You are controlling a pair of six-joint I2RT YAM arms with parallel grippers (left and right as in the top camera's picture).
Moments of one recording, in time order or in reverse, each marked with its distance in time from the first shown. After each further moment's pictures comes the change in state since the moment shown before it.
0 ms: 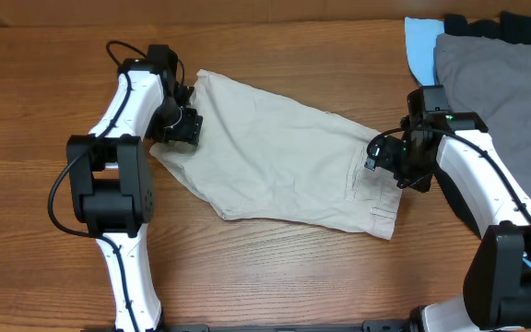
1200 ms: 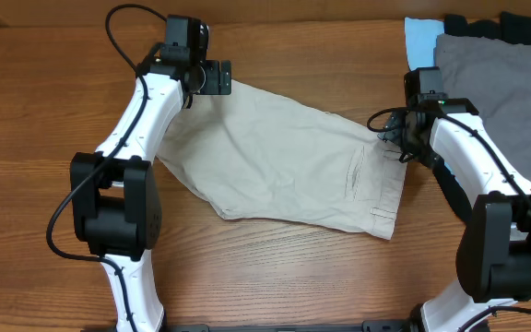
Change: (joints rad) left arm -0.116 -0.170 -0.069 0.510 -0.037 -0.214; right arm -0.001 0.133 0.106 0.151 0.330 0.205
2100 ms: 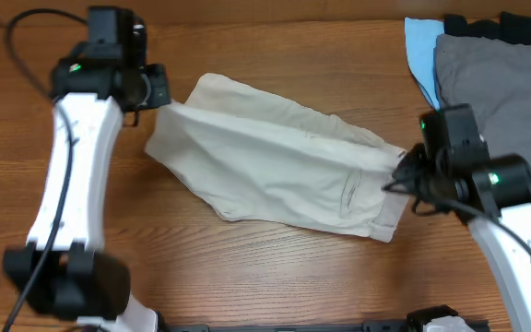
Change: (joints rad) left arm 0.124 -0.360 0.002 -0.440 -0.015 -0.080; right arm 0.159 -0.576 -0.013 -0.437 -0.037 0.224
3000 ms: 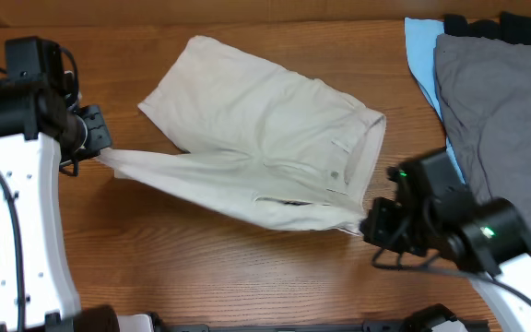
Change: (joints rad) left arm 0.216 -0.236 -0.003 -0.406 -0.068 0.000; right arm 0.175 -0.220 -0.130 -0.116 -0.400 -0.188
